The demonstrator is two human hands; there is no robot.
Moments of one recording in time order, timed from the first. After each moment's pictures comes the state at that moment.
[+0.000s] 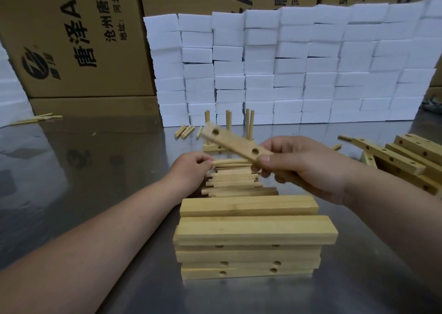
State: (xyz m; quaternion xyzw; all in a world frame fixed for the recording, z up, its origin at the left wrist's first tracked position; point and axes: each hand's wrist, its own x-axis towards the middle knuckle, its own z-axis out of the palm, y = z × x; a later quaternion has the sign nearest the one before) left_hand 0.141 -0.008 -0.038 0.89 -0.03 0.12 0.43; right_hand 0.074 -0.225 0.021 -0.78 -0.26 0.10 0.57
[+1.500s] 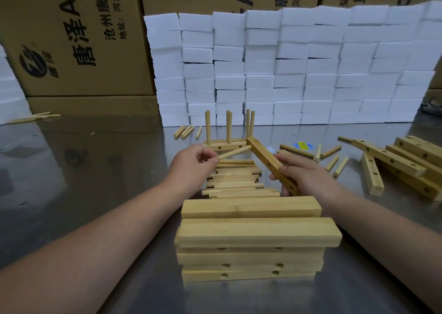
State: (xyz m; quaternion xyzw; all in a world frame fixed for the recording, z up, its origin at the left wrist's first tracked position) left_hand 0.128 -0.016 -0.033 0.84 -0.06 0.19 0.50; right_hand 0.106 -0.238 -0.032 -0.78 -0.09 -0.01 0.62
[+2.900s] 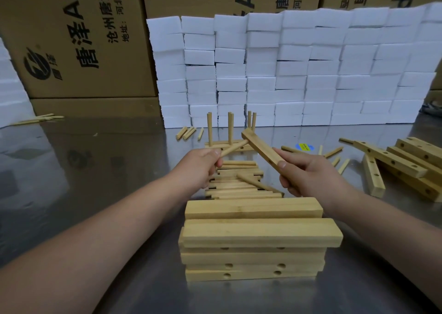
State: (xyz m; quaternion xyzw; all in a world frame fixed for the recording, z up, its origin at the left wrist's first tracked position) left_hand 0.123 -0.017 -0.020 0.81 -0.08 0.04 0.57; right_hand 0.090 -0.237 -0.019 -0.79 -0.18 -0.06 0.58
